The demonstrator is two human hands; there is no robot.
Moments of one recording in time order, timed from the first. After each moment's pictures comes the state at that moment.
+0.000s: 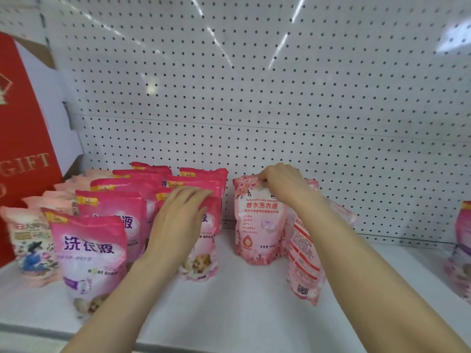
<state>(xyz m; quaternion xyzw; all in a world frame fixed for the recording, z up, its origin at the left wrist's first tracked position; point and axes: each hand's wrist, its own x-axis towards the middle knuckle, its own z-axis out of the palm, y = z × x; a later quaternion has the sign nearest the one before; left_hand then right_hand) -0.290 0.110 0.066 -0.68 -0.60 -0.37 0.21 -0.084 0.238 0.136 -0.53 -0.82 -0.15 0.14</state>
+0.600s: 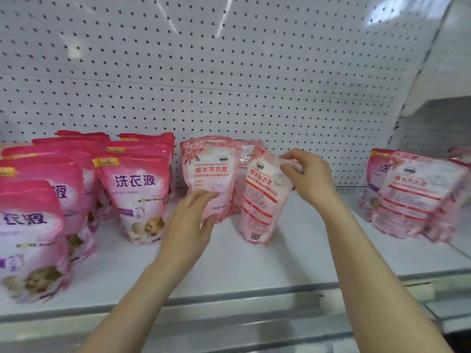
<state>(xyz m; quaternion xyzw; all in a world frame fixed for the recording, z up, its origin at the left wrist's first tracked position) -0.197 0.087 -0.004 -0.74 -0.52 -0.43 -0.02 0.047 0.118 0.090 -0.61 -0.65 0.07 0.44</state>
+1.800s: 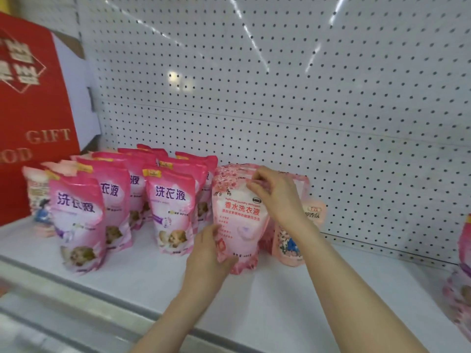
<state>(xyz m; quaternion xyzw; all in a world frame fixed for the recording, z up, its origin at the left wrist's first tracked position) -0.148 0.094 -0.031 -0.52 -0.68 -0.51 -0.11 -0.021 0.196 0.093 -0.31 -0.84 0.10 0.44</state>
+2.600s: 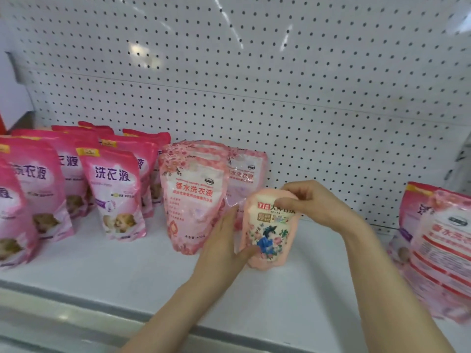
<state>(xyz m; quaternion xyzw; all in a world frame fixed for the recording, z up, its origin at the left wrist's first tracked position) -0.045 0.110 -0.018 -0.65 -0.57 -0.47 -0.17 0.147 0.216 0.074 -0.39 -0.83 0.31 0.26</state>
